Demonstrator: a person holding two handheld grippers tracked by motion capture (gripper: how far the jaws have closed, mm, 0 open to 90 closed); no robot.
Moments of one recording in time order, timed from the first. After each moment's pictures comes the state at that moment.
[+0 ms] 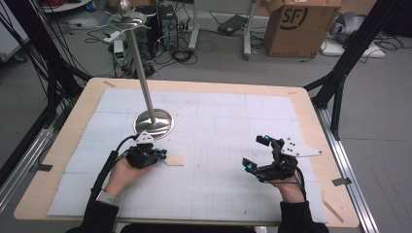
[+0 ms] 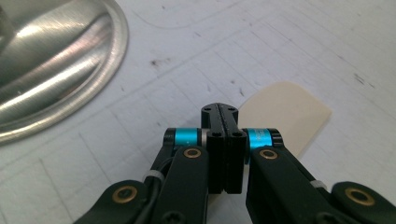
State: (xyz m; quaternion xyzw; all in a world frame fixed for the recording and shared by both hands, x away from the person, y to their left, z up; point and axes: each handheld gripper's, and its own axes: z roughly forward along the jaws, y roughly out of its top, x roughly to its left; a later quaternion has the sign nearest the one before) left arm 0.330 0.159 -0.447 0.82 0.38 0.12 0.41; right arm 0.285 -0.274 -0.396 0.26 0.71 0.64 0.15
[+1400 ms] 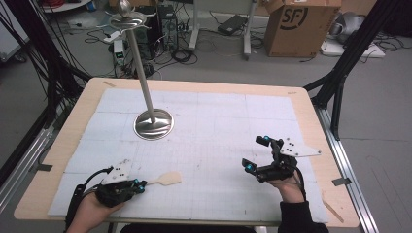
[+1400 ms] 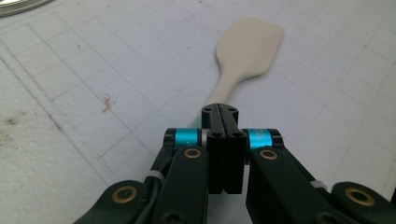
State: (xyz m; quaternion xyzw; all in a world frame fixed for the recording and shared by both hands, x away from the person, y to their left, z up) left arm 0.232 0.210 -0.447 0.84 0.33 0.12 0.41; right arm 0.286 -0.273 -0.397 0.25 0.71 0.64 0.15
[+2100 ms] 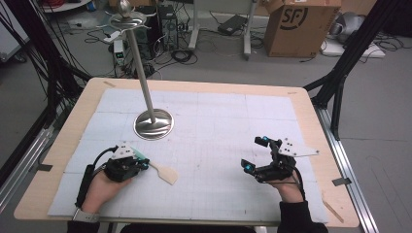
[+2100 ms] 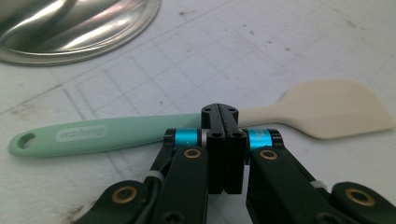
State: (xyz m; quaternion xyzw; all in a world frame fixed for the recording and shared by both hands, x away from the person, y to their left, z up) left arm 0.291 0.206 -0.449 0.82 0.37 0.15 0.41; right arm 0.286 -0.271 -0.400 0.26 0.72 0.63 0.14
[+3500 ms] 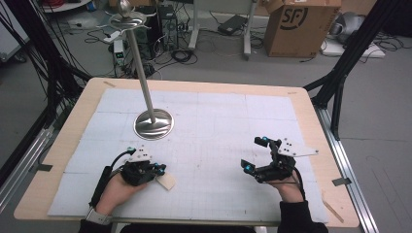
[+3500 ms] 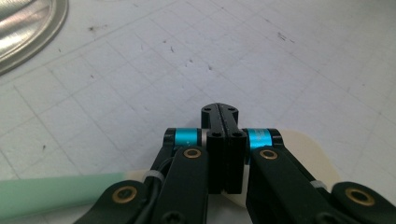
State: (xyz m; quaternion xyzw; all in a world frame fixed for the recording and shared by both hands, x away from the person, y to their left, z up) left arm 0.282 0.165 -0.449 0.83 0.35 0.09 0.43; right arm 0.287 -0.271 -0.400 0.25 0.72 0.63 0.14
